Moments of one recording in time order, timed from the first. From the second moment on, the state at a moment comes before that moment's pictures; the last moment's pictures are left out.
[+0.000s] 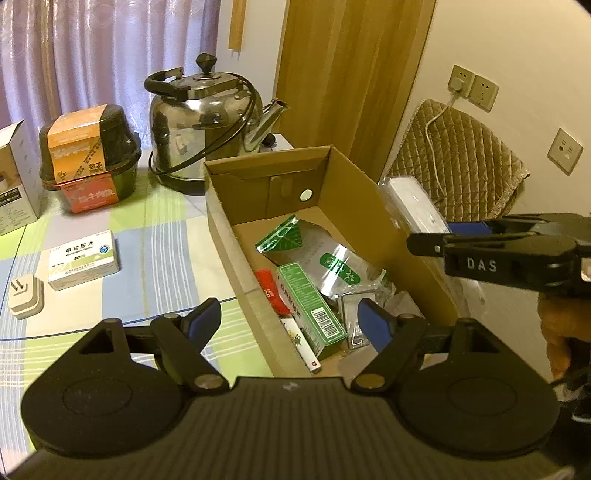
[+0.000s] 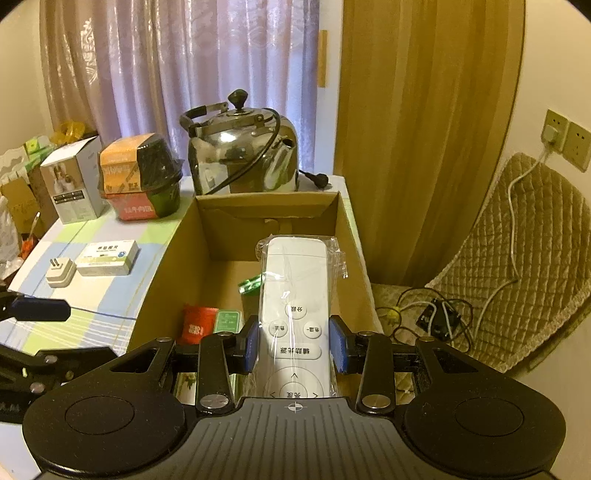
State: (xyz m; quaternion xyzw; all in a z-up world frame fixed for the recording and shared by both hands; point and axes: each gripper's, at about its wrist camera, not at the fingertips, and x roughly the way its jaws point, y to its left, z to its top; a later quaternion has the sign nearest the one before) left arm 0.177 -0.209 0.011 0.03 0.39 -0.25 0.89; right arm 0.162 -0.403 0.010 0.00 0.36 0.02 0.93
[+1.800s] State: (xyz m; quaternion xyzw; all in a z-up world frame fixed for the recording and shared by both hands) left arm 0.145 -0.066 0.031 -0.02 0.37 -0.15 0.92; right arm 0.145 -0.310 0.055 -0.03 0.31 0.08 0.95
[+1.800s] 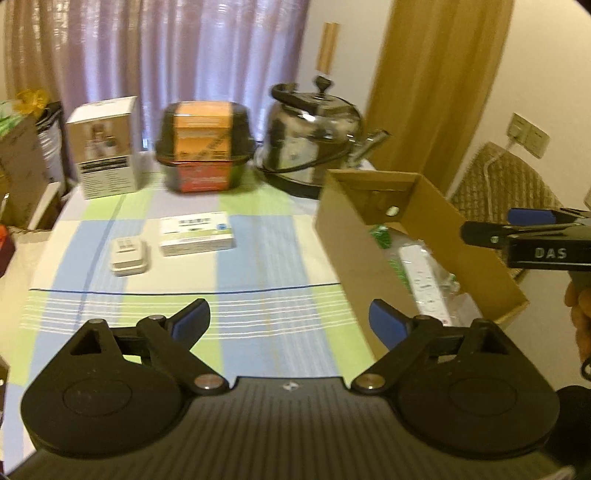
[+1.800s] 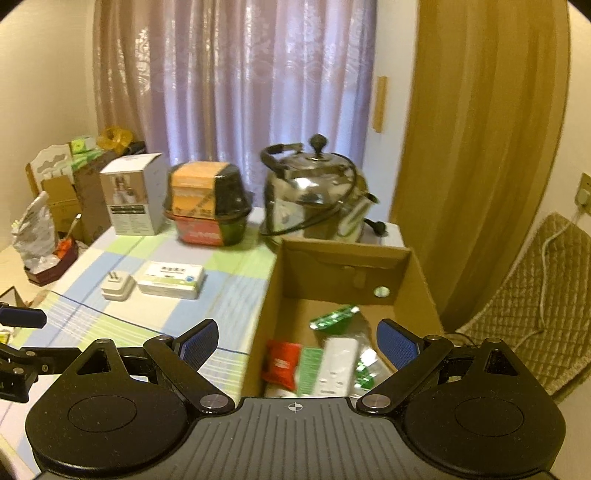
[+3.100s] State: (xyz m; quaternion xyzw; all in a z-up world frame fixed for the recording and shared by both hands) left arm 0.293 0.075 -0.106 0.01 0.38 -0.05 0.92; right arm 0.384 -0.102 -0.078 -0.40 0.35 0.43 0.73
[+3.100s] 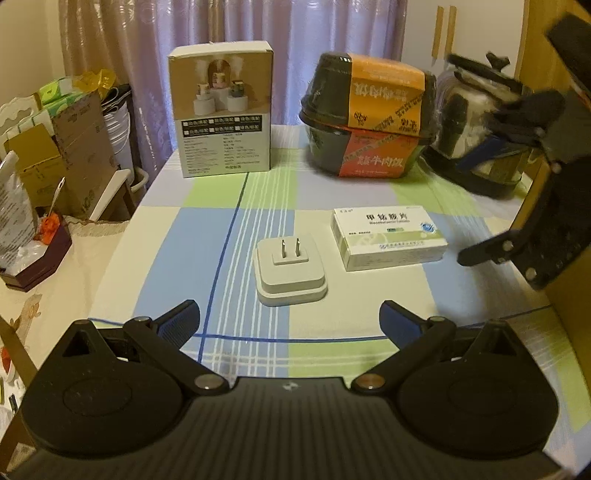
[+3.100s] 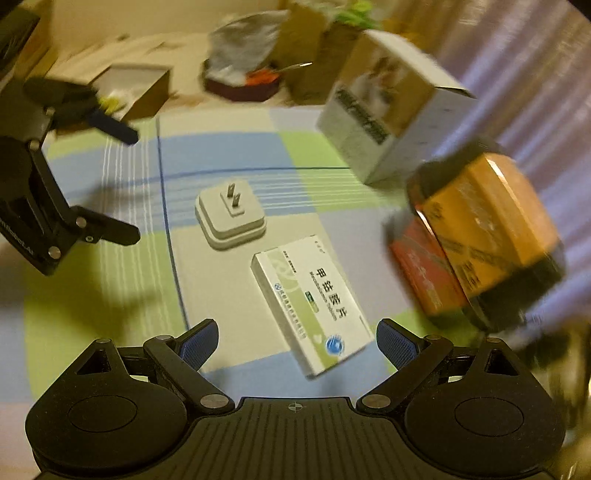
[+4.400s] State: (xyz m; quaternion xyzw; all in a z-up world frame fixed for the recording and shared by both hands) left arm 0.357 0.065 -0.151 0.01 0.39 -0.05 0.92; right arm 0.455 -0.110 -0.128 -0.31 0.53 0.30 0.73
